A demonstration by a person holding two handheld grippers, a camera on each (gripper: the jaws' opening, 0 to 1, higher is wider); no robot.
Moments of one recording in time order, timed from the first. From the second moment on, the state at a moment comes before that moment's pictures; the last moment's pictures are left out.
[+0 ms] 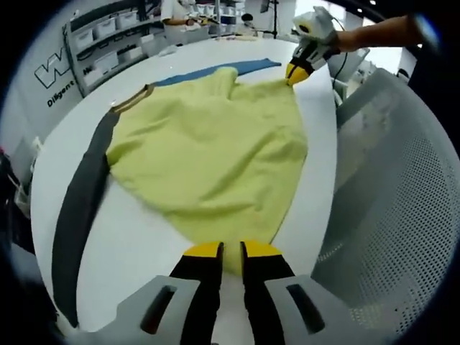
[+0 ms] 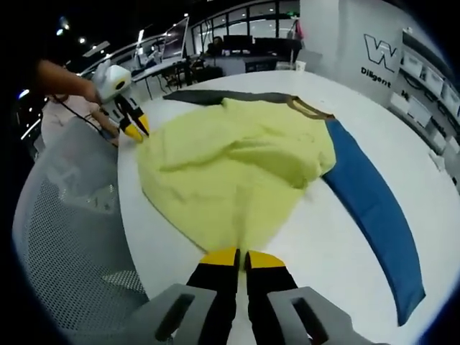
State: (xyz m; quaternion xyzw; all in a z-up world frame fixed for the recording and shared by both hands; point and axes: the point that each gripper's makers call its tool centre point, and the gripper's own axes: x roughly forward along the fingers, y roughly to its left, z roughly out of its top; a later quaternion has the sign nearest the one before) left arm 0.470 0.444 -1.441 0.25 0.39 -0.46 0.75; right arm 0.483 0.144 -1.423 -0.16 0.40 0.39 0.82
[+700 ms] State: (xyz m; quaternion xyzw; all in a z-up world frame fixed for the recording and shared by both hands) left arm 0.462 0.454 -1.441 0.26 0.40 -0.47 0.74; right arm 0.455 0.143 -1.425 -0.13 0.43 0.39 0.81
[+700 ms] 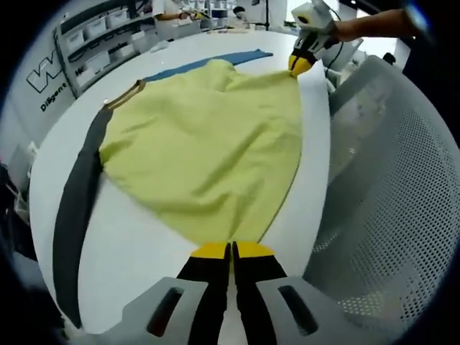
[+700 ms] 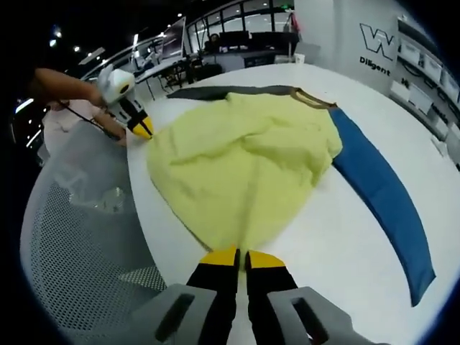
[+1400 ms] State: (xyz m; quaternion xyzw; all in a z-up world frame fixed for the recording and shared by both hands) left arm 0.442 0.460 -1.443 0.25 0.45 -0.47 0.72; right arm 0.420 0.144 -1.443 -0.14 0.48 0.39 0.77
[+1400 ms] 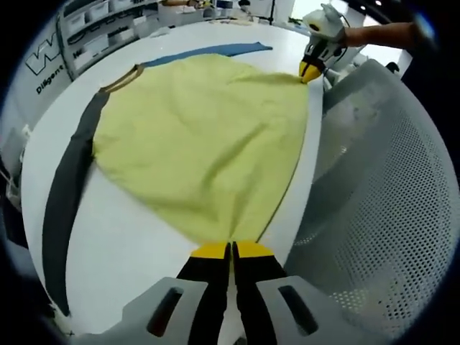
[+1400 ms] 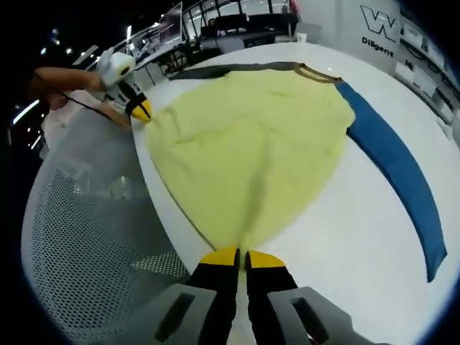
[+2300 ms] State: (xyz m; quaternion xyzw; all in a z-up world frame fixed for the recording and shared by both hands) left arm 0.459 0.461 -1.424 0.17 0.40 -0.46 0.77; right arm 0.432 0.152 -1.425 -0.16 0.41 0.42 0.79
